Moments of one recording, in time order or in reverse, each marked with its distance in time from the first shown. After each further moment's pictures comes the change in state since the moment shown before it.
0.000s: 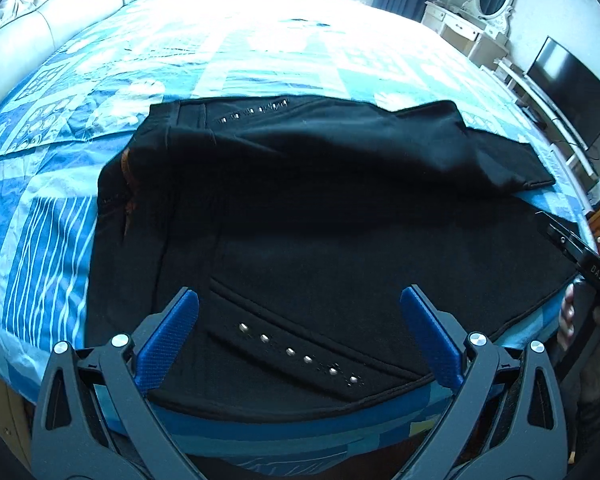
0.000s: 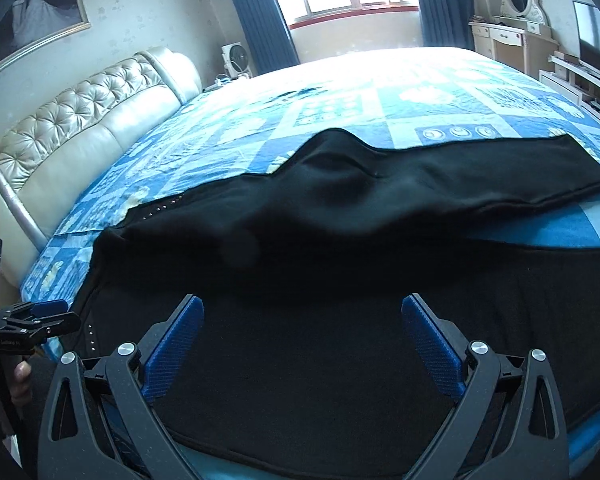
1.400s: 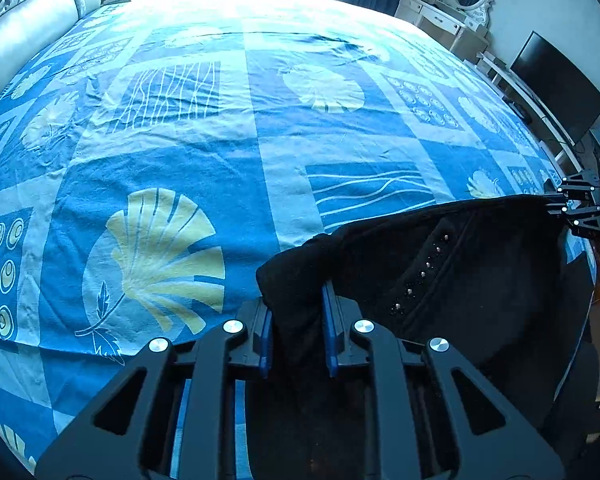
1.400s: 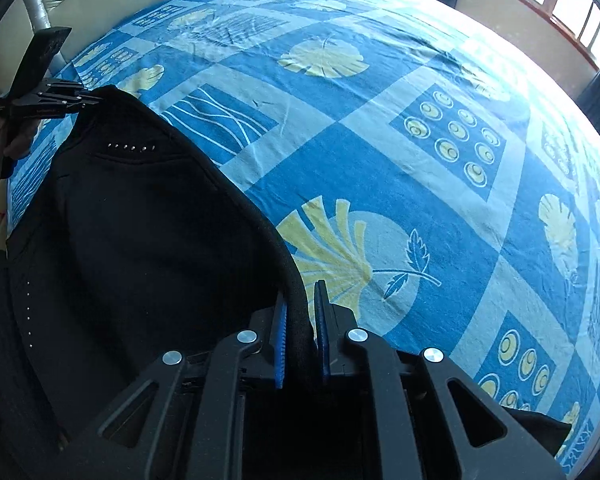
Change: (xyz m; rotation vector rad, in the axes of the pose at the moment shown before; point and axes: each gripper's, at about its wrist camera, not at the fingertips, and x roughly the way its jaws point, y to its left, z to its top) left arm 0.089 0.139 0.183 0.098 0.022 -0.117; right arm 0.137 0.043 0.151 -0.635 0.424 -0.041
